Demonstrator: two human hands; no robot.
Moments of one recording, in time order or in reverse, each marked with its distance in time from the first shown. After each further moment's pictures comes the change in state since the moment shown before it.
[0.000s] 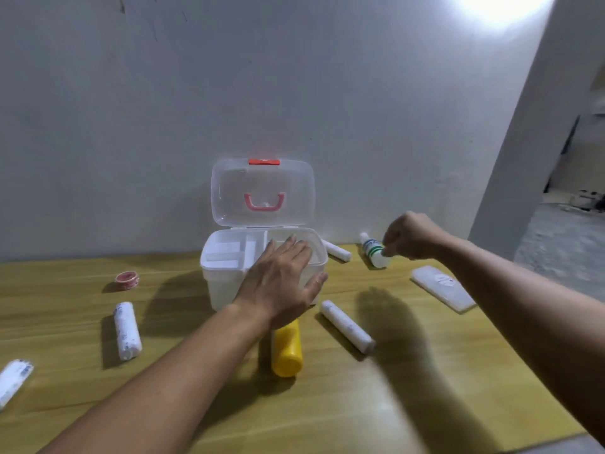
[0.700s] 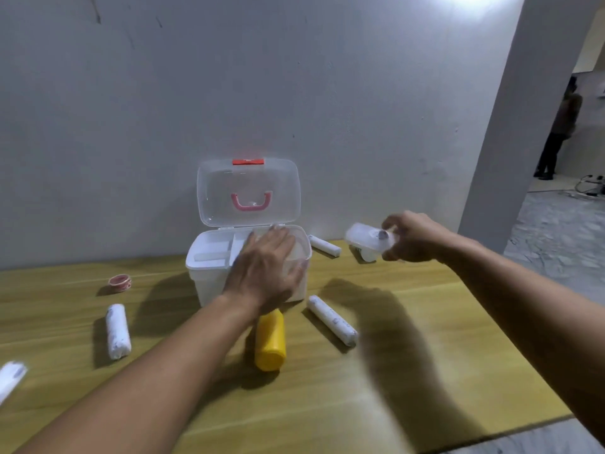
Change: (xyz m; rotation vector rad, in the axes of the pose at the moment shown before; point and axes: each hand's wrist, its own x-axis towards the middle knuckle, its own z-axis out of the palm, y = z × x) left_hand 0.012 0.006 0.004 0.062 0.075 -0.053; right_hand -0.036 0.008 -0.012 0.031 -0.048 0.042
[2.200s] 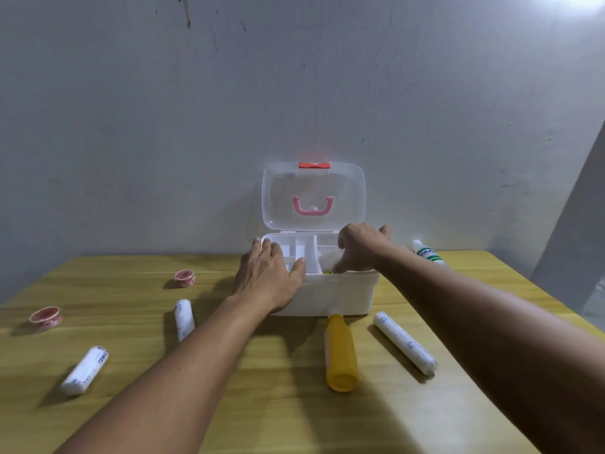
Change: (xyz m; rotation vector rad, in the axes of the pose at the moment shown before) left_hand -0.013 -0.087 -0.016 0.037 -0.254 -0.489; right_hand 0.074 -0.152 0.092 -0.180 0.013 -0.274
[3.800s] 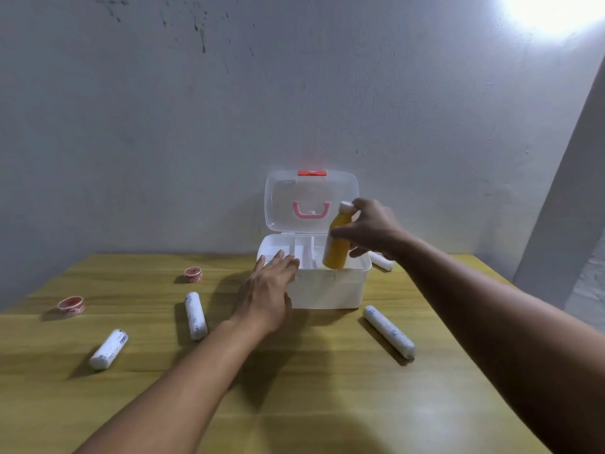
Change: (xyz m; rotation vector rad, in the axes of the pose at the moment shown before) left_hand -0.048 -0.010 0.013 -0.154 0.310 0.378; right_hand -0.071 -0.013 -0.073 0.766 0.093 0.108
